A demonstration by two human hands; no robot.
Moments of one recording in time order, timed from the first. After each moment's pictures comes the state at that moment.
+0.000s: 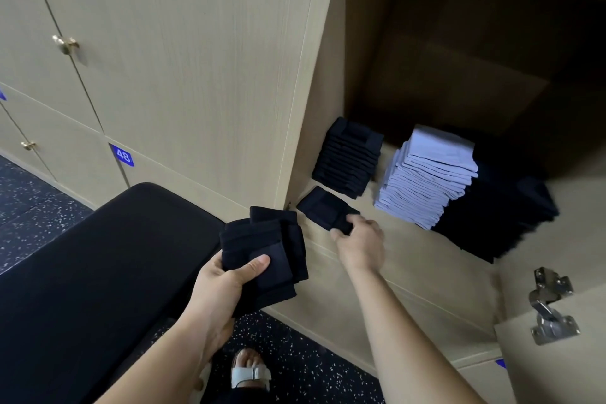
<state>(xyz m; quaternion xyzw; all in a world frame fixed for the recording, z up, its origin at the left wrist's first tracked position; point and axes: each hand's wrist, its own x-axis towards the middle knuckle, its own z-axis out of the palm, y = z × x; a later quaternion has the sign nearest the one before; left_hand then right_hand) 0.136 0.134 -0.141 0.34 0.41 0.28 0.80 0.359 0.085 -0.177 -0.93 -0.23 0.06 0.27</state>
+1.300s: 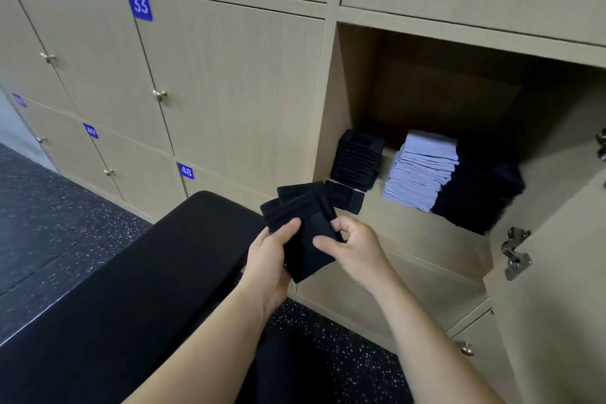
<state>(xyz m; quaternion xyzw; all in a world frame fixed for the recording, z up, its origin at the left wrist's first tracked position) 0.091 0.070 -0.064 0.33 0.36 0.30 0.82 0.215 -0.007 -0.061 -0.73 -0.39 0.27 0.49</state>
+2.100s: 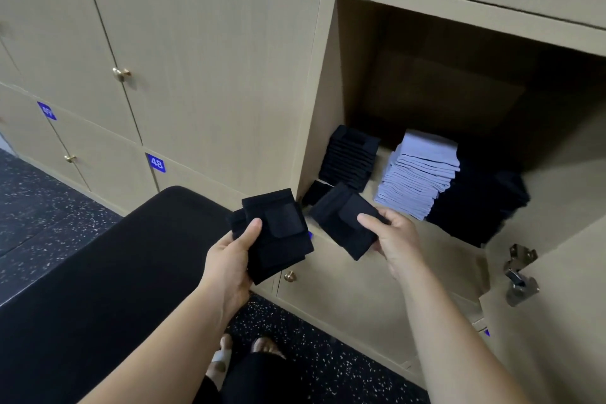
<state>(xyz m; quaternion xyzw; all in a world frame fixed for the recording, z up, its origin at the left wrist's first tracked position) 0.109 0.118 -0.097 0.30 0.40 0.32 0.80 0.325 0.012 -0.093 -0.71 -0.18 0.29 0.62</state>
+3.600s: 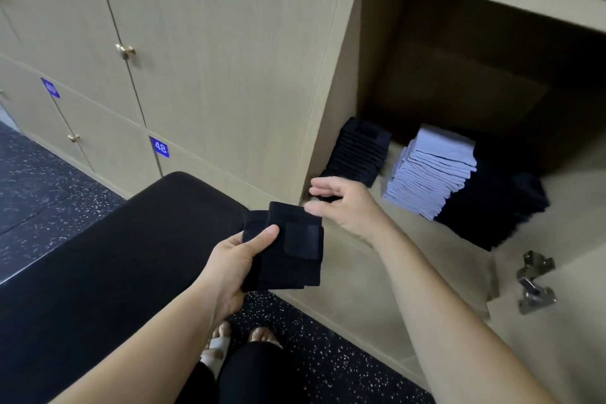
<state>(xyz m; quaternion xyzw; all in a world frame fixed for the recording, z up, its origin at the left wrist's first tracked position) 0.100 0.117 -0.103 0.33 0.40 0.24 0.82 0.296 0.071 -0.063 -0.75 -0.45 0.30 0.38</state>
